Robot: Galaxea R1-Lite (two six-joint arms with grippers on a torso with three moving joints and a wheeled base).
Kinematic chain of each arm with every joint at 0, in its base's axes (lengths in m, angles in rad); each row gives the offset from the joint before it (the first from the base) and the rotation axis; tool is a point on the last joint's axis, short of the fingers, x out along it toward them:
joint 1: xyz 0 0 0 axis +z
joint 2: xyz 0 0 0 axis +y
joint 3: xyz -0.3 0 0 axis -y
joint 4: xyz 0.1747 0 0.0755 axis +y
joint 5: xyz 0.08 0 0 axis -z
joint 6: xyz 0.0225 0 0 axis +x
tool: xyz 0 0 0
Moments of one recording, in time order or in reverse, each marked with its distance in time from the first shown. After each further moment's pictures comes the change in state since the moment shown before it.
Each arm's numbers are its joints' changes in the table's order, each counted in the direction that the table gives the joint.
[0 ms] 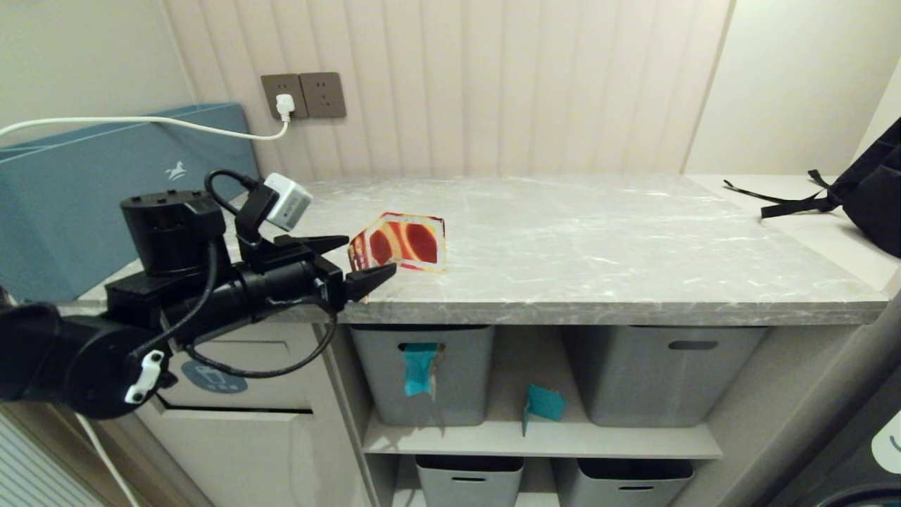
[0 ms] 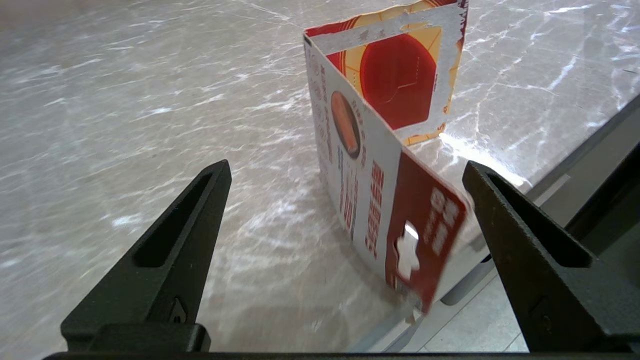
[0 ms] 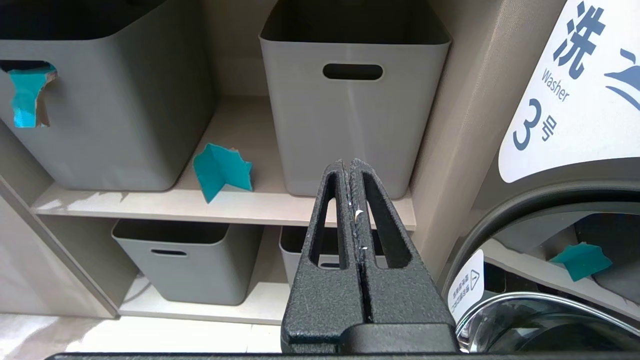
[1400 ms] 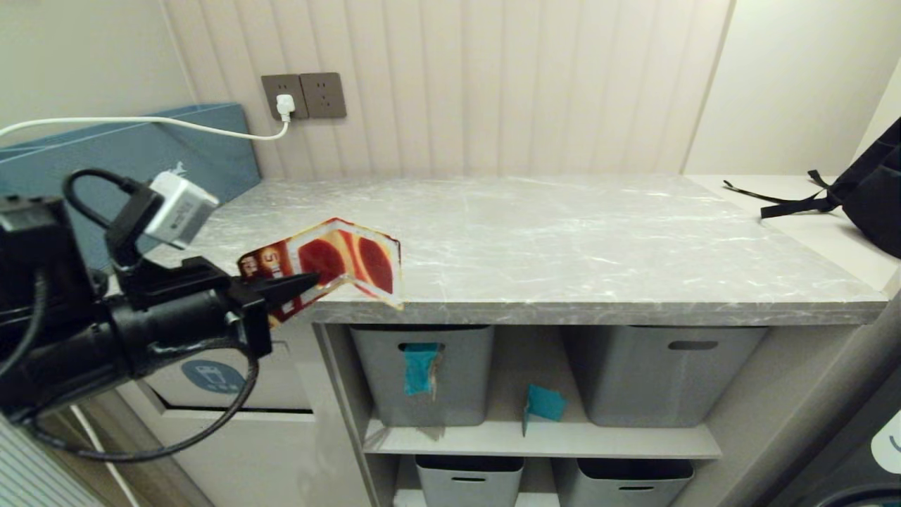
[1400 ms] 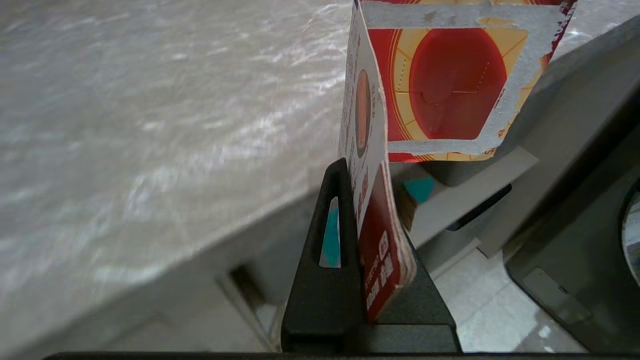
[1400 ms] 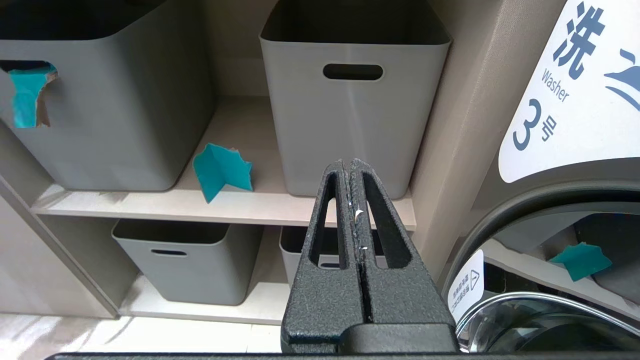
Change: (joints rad) left arm -0.003 -0.391 -0.191 0.249 -0.092 -0.046; right arm 0.000 0.000 0.000 0.000 0.000 0.000
